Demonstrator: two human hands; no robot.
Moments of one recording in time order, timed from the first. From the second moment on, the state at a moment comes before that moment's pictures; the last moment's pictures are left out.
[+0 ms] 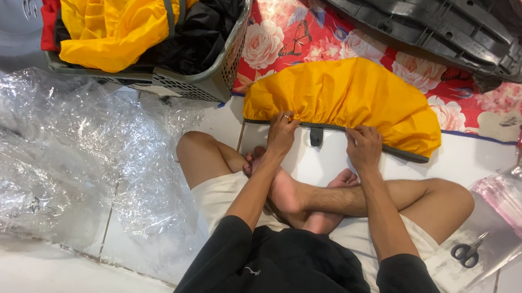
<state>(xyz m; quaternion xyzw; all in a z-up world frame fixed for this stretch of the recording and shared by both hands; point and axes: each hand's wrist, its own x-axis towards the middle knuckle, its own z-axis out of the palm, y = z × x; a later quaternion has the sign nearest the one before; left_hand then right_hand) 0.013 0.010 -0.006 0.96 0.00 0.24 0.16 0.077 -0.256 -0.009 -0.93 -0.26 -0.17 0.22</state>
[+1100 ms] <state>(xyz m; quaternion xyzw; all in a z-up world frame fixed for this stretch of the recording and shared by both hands) 0.006 -0.043 -0.015 0.91 0.17 0.02 0.37 0.108 -0.161 -0.008 -0.90 -0.17 0.14 0.37</state>
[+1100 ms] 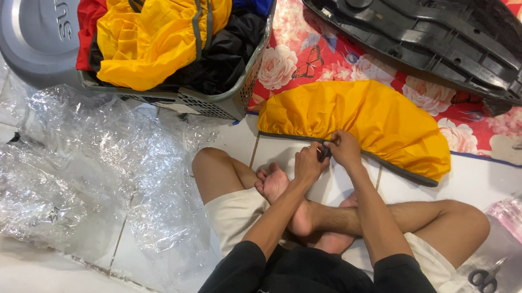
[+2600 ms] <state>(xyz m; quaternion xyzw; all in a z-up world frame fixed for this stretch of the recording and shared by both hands) -0.008 -0.041 -0.014 0.70 0.32 -0.05 0.63 0.126 -0.152 -0.005 -0.91 -0.02 0.23 0.35</state>
